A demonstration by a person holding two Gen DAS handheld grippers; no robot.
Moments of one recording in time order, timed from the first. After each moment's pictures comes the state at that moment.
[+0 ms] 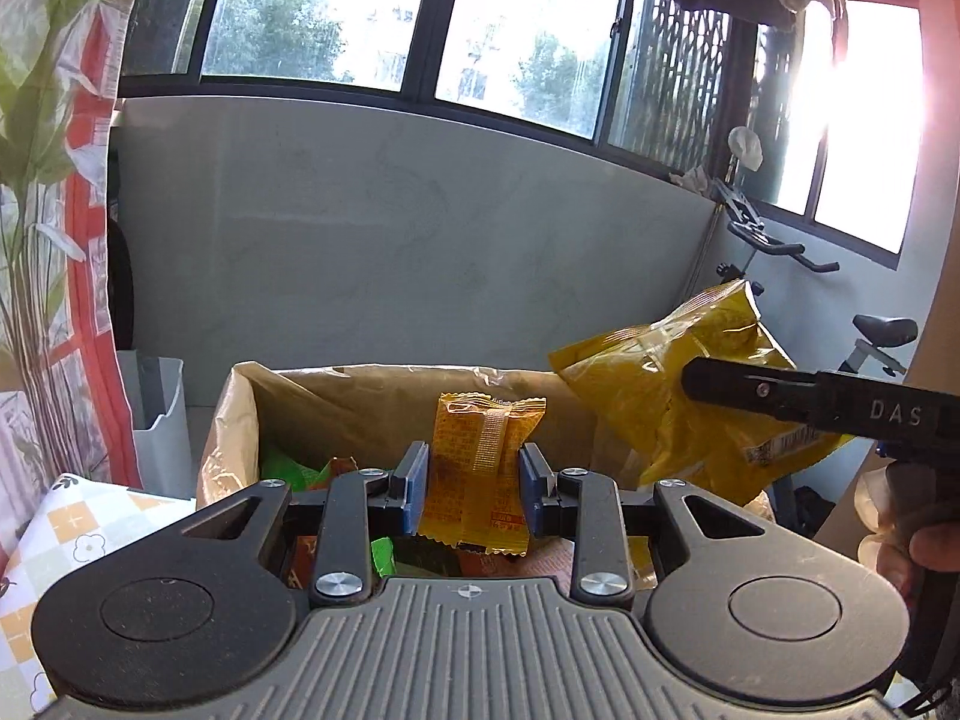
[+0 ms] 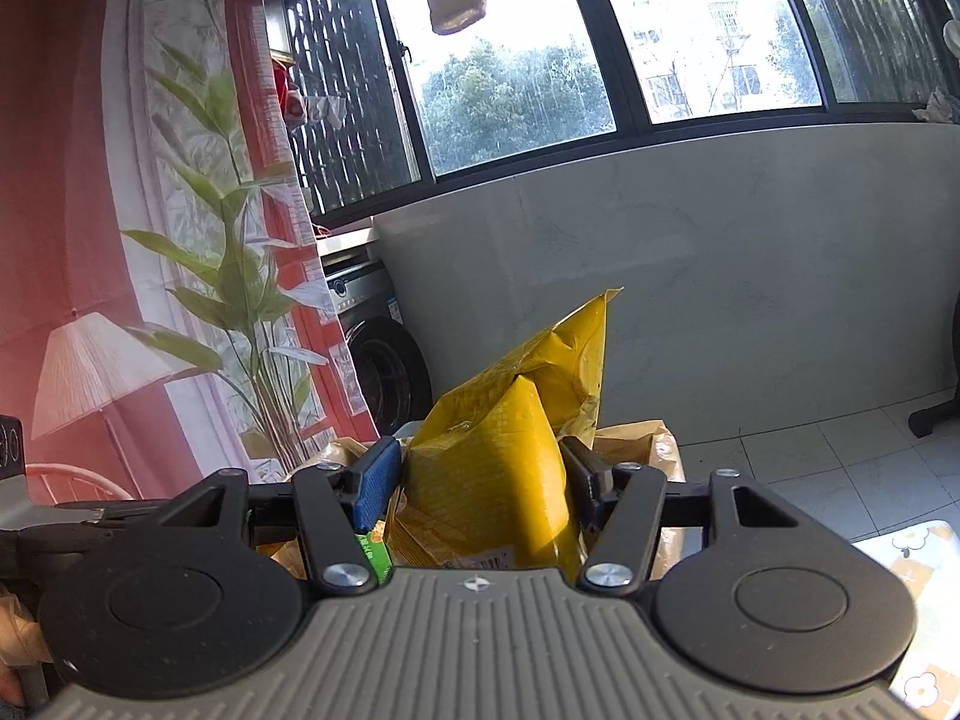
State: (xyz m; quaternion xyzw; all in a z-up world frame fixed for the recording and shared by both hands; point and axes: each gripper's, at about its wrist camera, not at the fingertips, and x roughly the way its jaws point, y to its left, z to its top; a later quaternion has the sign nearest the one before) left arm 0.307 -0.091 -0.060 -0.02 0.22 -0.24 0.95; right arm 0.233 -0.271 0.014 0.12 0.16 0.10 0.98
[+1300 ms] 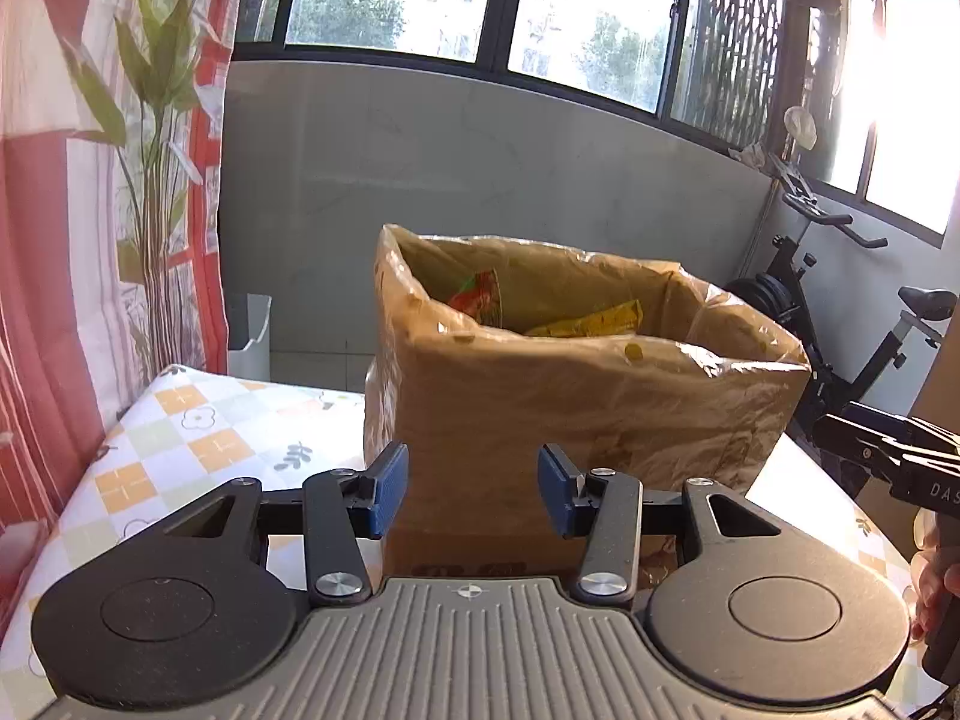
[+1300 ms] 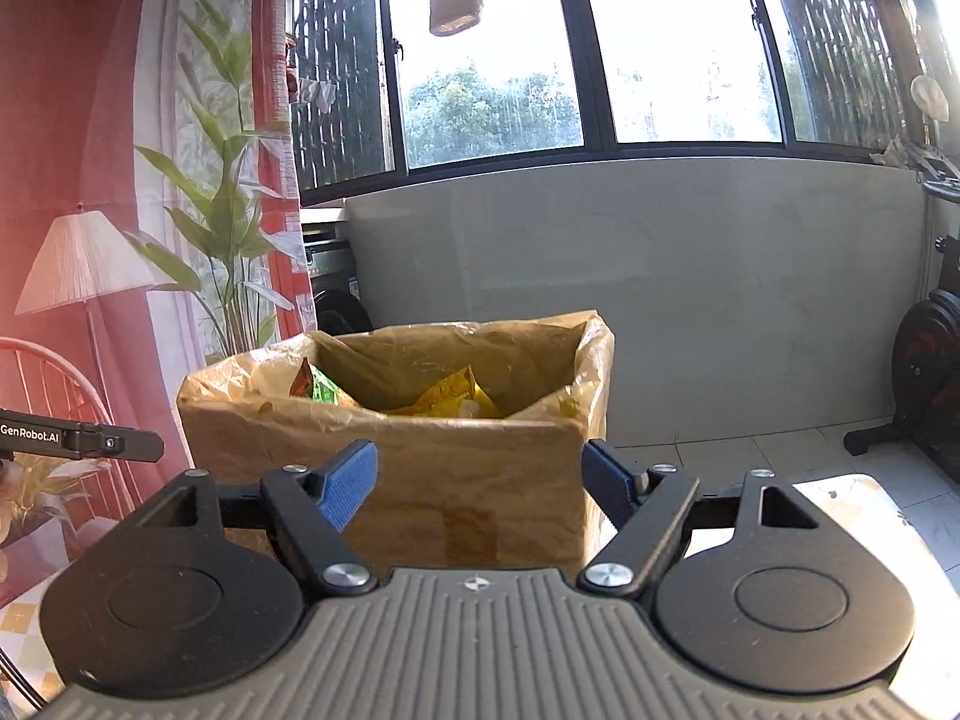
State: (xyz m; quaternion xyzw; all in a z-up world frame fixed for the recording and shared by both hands) left arm 0.215 -0.006 -0.107 -0.02 0.25 -0.17 0.95; right arm 0.115 -0.251 -0.072 0.06 0.13 0.05 0.99
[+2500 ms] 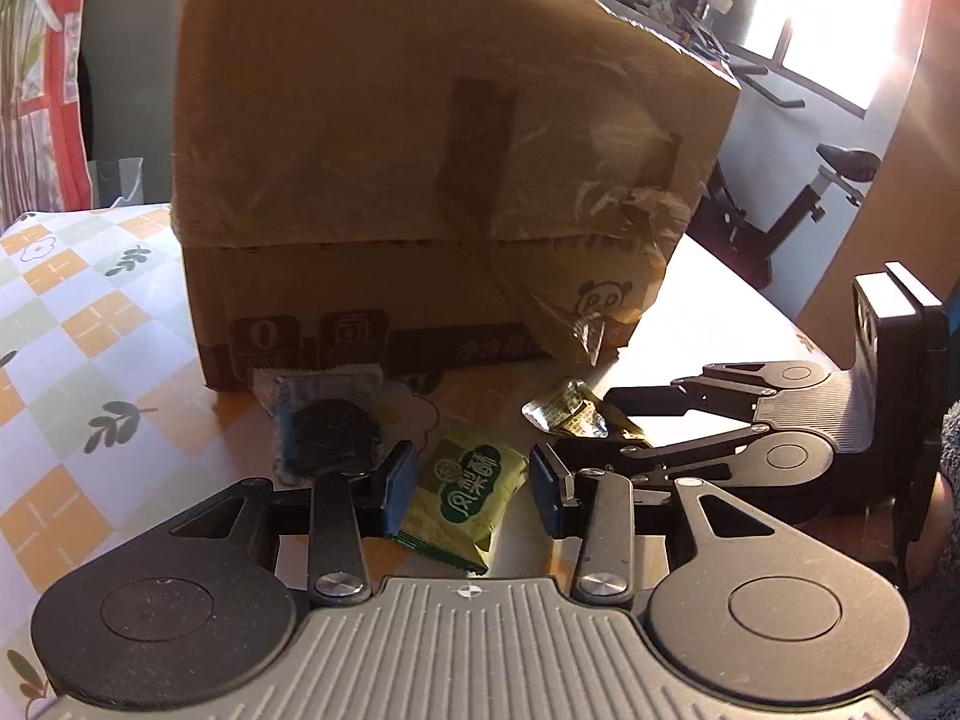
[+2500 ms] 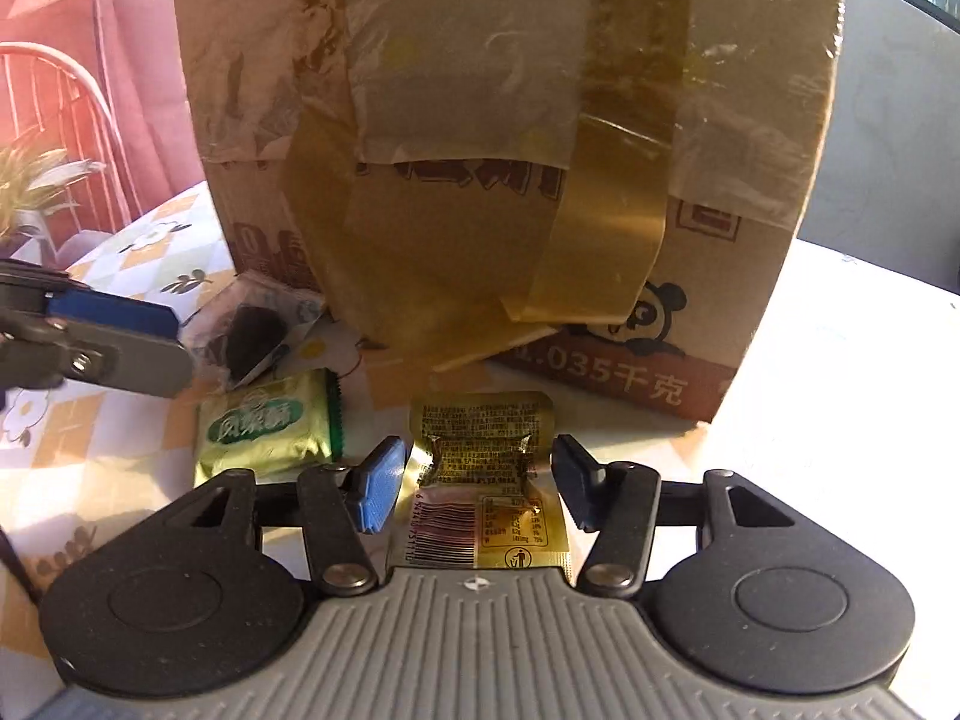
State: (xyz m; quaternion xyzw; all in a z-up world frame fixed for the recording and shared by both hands) left arm 0.211 -0.052 -0.231 0.02 0.36 -0.29 0.89; right arm 0.160 -0.208 -0.204 -0.01 0.35 0.11 0.93
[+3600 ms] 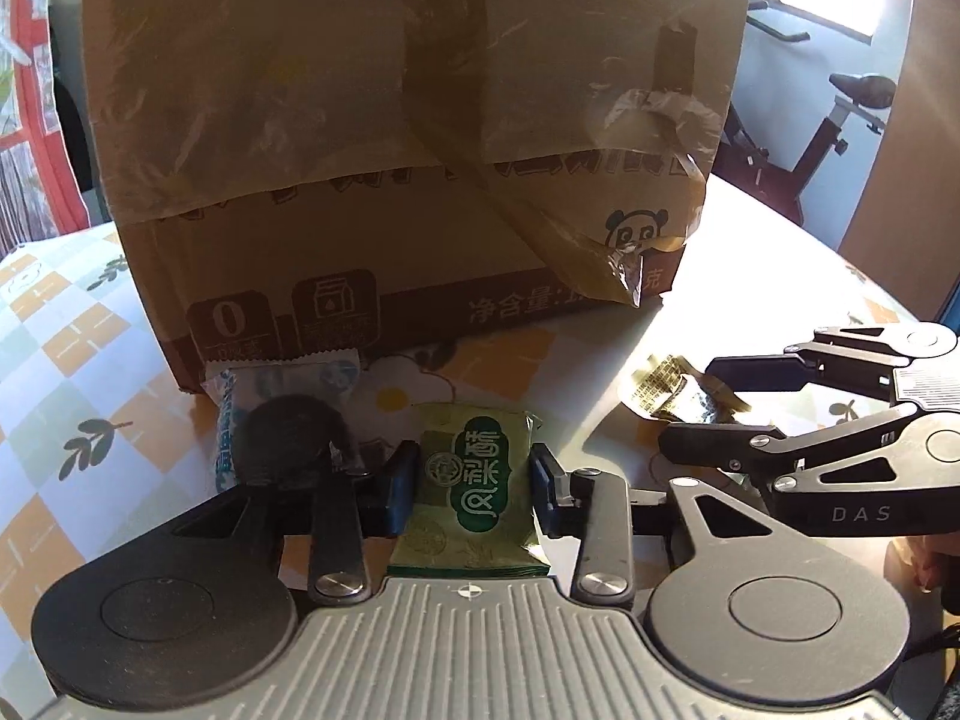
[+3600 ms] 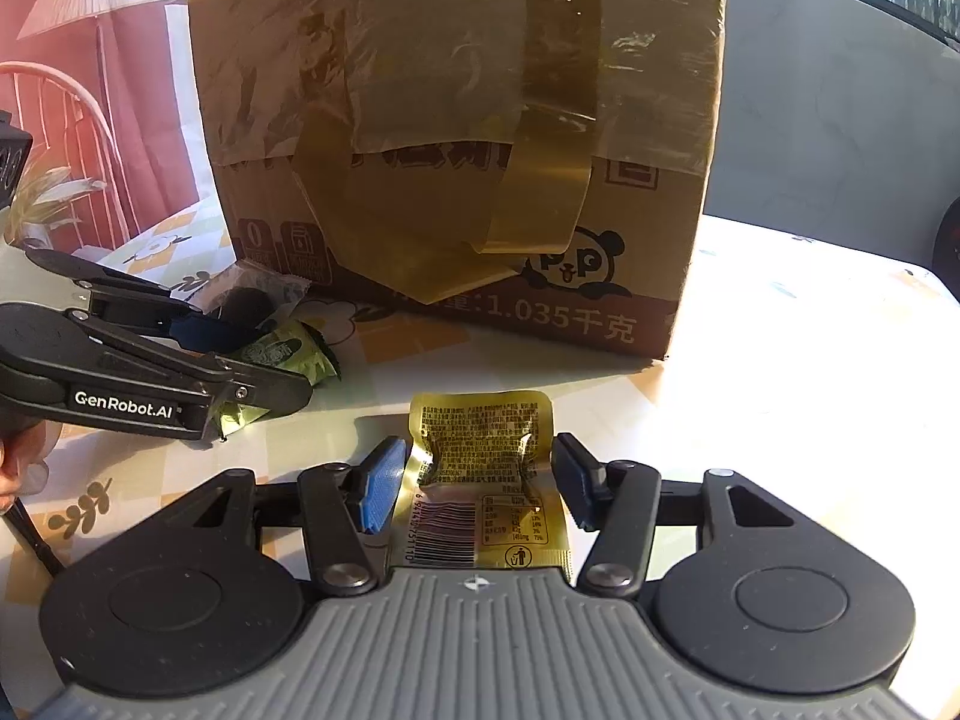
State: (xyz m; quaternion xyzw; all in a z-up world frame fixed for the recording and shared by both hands) left arm 0.221 -0.074 -0.265 0.08 0.36 -0.27 0.89; right arm 0.125 -0.217 -0.208 0.01 0.33 0.09 0.94
